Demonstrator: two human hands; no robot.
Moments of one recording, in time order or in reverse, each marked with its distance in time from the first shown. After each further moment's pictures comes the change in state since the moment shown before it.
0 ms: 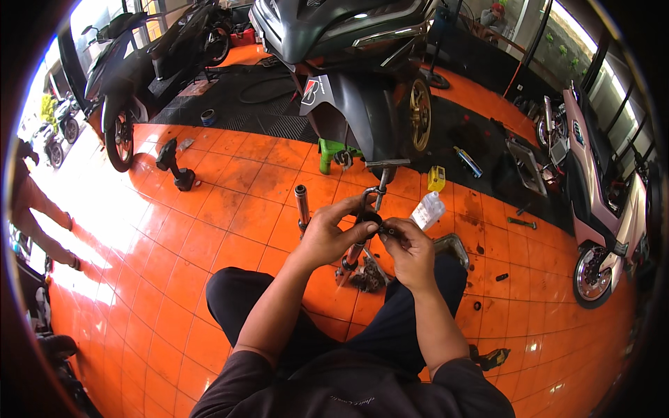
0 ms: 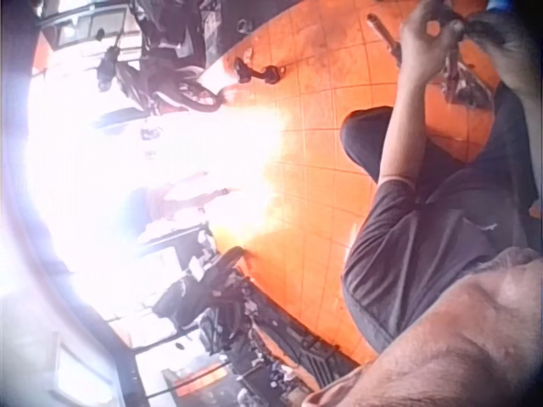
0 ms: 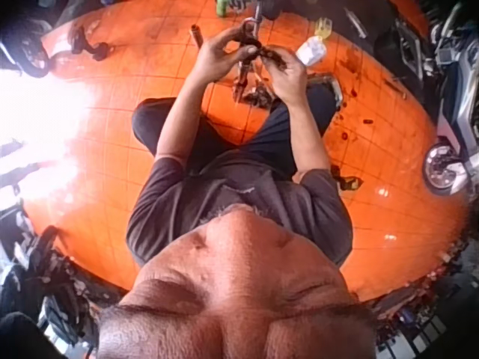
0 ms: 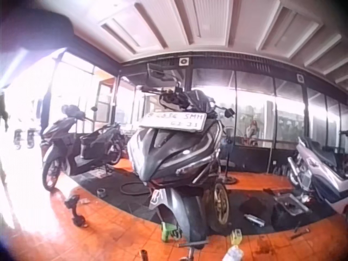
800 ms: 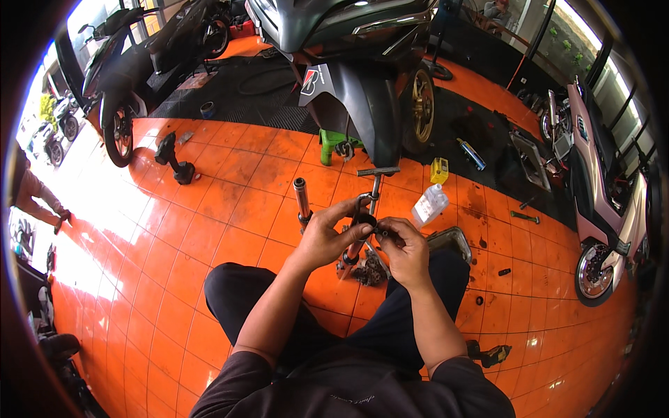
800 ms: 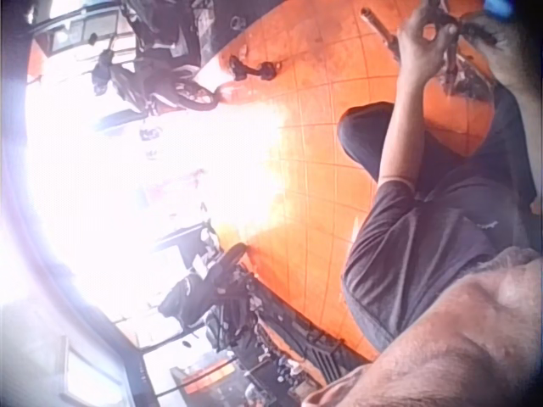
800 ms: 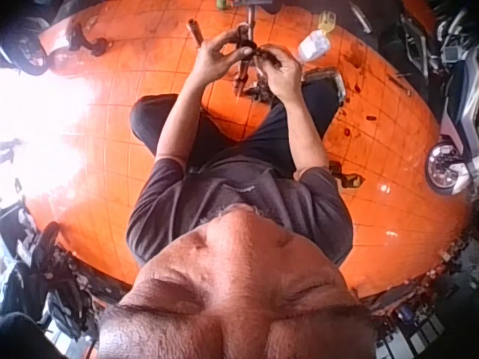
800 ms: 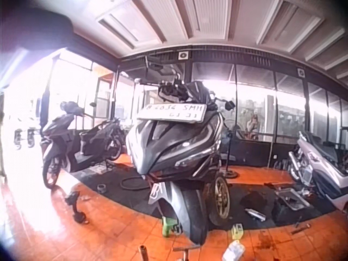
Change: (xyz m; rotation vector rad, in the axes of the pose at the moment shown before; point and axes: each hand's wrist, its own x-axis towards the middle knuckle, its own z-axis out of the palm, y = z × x) left_hand -0.016 -0.005 0.005 -0.066 0.012 -0.218; right_hand -0.007 0.024 0.004 -0.035 0.002 0.046
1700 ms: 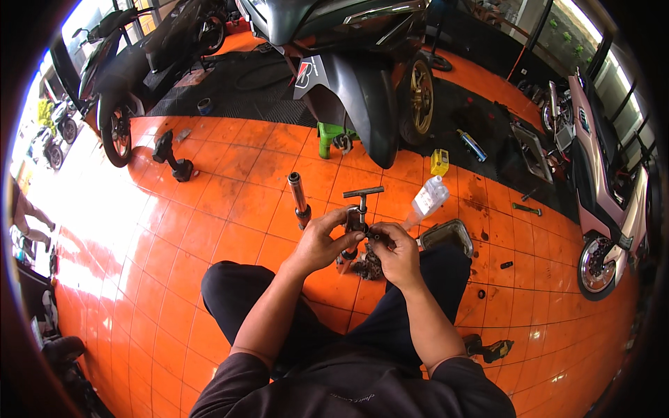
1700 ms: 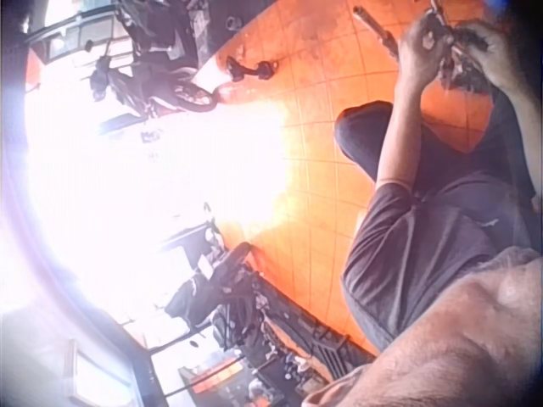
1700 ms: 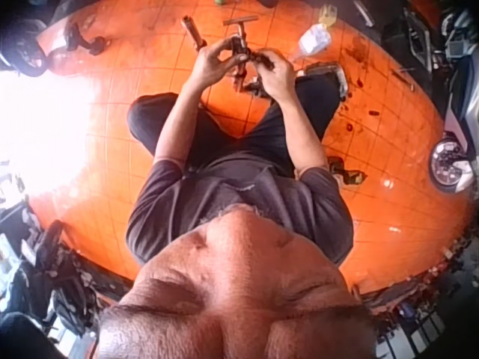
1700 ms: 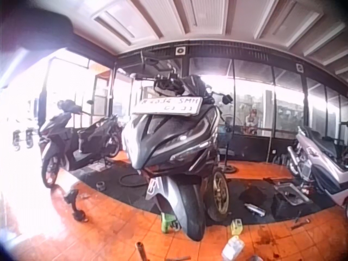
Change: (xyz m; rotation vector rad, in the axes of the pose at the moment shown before) left_hand -0.017 -0.041 0.005 0.136 -0.056 -0.010; right_hand -0.015 0.026 0.003 -0.018 -0.033 0.134
